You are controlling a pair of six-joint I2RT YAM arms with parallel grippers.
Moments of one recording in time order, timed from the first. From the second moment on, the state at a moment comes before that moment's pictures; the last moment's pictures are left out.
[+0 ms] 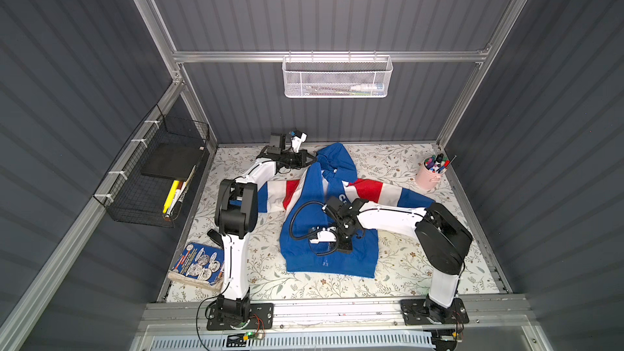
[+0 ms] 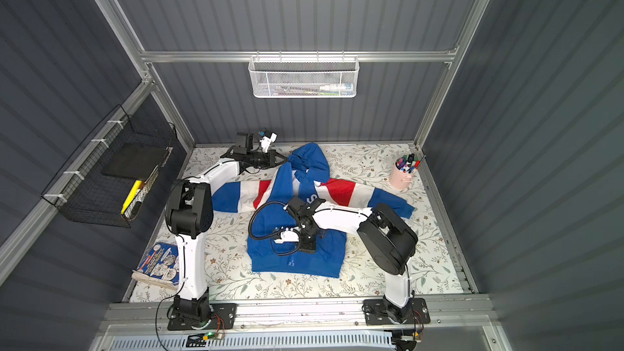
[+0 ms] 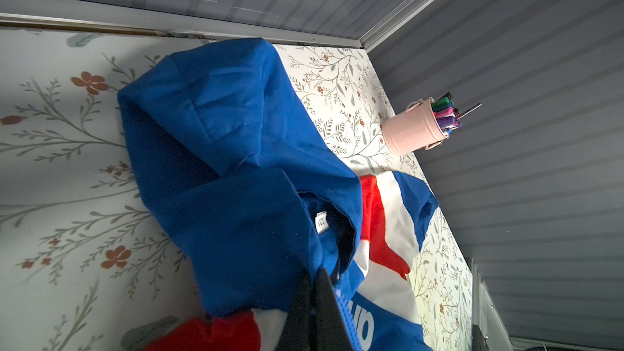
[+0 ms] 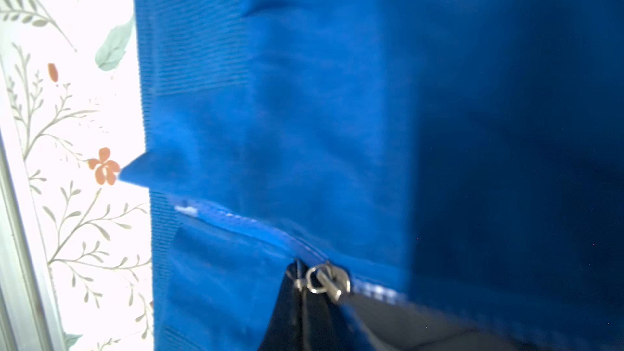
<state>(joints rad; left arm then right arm) -0.24 2.20 1.76 -0.22 0.83 -0.30 0.89 1.87 1.21 -0.76 -0.26 -0.66</state>
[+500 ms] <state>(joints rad) -0.22 2.23 1.79 -0.23 0.79 -0.30 0.96 1.81 1.16 -0.79 -0.27 -0.62</state>
